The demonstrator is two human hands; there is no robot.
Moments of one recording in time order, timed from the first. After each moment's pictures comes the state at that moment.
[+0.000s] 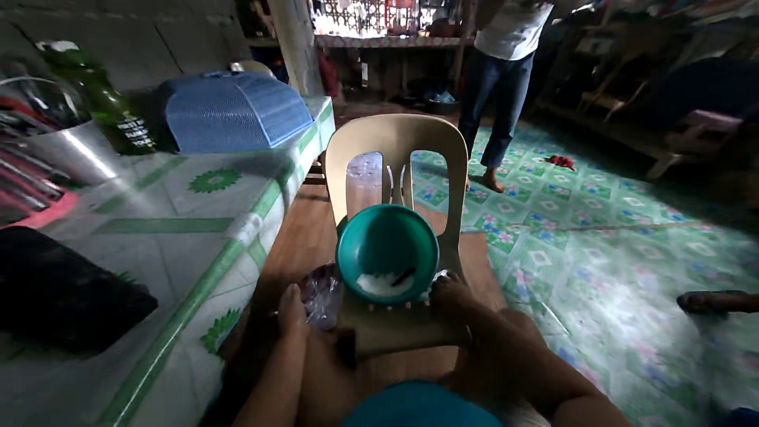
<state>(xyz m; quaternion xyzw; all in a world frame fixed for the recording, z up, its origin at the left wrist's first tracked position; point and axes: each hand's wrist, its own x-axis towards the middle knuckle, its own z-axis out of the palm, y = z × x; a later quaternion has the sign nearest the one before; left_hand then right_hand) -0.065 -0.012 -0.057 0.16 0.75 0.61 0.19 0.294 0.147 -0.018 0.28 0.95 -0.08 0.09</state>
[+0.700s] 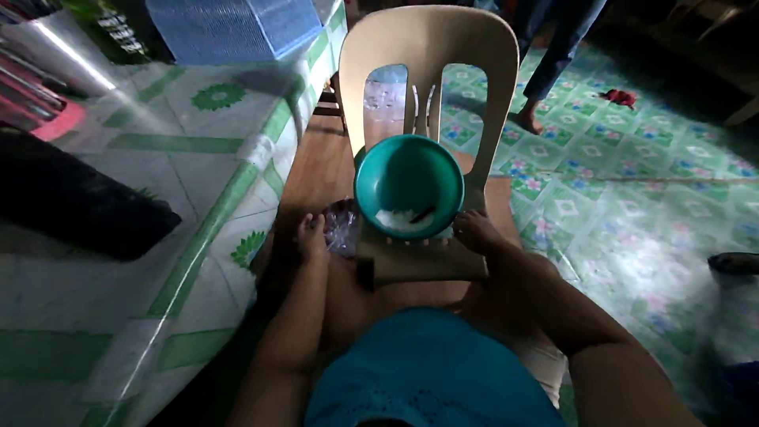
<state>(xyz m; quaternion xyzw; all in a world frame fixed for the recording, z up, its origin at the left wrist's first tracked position) -0.063 -0.014 -0.055 0.12 0.70 0.67 0.21 0.298 0.148 -0.002 0.33 0.94 -0.12 0.00</state>
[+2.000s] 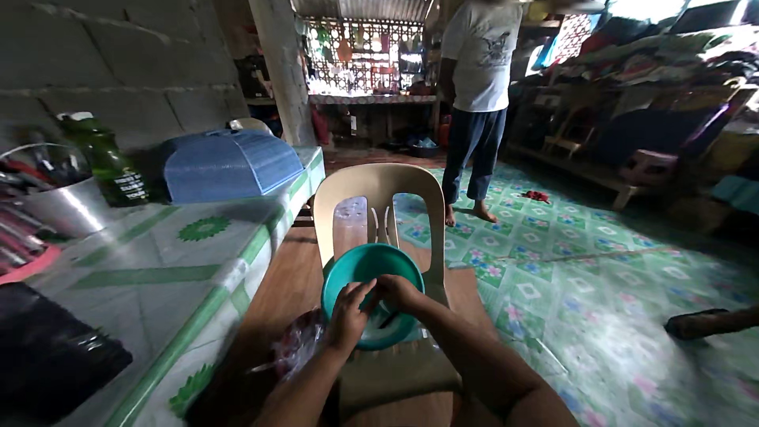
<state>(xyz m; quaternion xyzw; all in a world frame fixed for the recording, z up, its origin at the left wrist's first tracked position) 0.053 0.052 0.044 0.66 0.53 0.52 -0.10 0.204 0.150 0.087 0.19 0.87 -0.37 -0.25</state>
